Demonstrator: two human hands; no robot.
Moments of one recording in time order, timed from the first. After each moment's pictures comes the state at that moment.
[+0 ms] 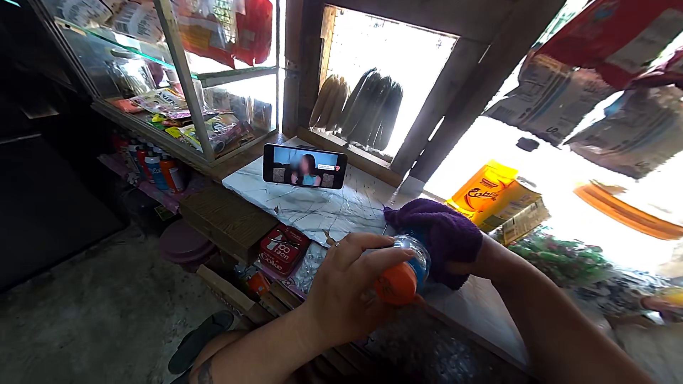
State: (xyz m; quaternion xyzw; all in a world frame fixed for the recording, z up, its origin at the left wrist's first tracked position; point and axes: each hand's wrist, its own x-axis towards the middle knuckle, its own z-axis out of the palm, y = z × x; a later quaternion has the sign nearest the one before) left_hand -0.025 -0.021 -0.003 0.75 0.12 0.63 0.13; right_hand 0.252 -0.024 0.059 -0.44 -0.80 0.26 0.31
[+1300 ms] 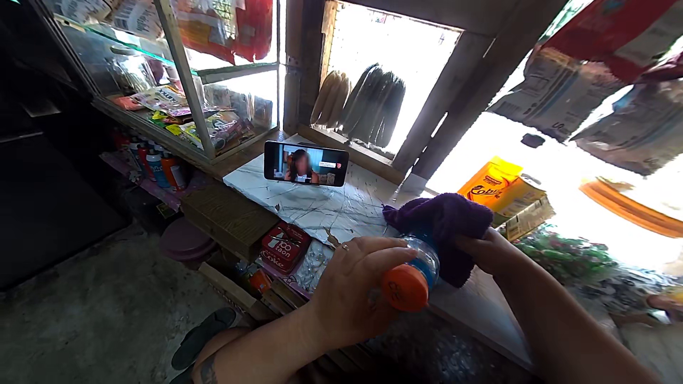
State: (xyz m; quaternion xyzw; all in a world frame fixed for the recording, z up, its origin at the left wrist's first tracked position) left_hand -0.021 -0.025 -0.007 0.75 0.09 0.63 0.15; right_hand 0.245 -0.030 0.057 -0.51 -0.66 0.36 0.42
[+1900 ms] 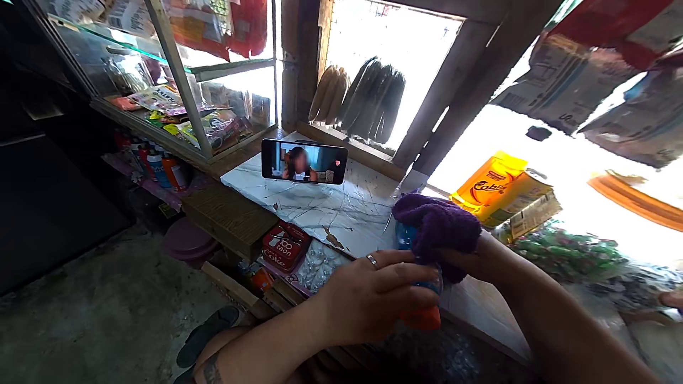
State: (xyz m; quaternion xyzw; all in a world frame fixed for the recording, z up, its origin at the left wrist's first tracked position) left_hand -0.014 -0.020 -0.009 0.84 0.00 0.53 0.10; right_hand 0.243 -0.026 0.052 -0.46 -0.84 0.10 0.28
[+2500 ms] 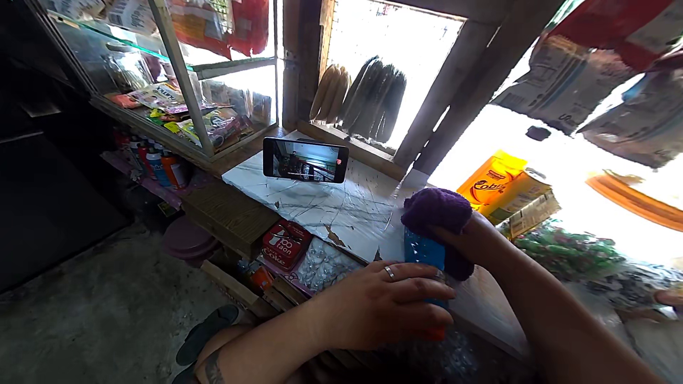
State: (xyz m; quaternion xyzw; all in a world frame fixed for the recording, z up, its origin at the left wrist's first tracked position) left_hand -0.013 -0.023 -0.007 0.90 -0.05 0.41 0.11; right_hand 0.239 -0.014 0.058 -0.59 -0.76 0.08 0.27
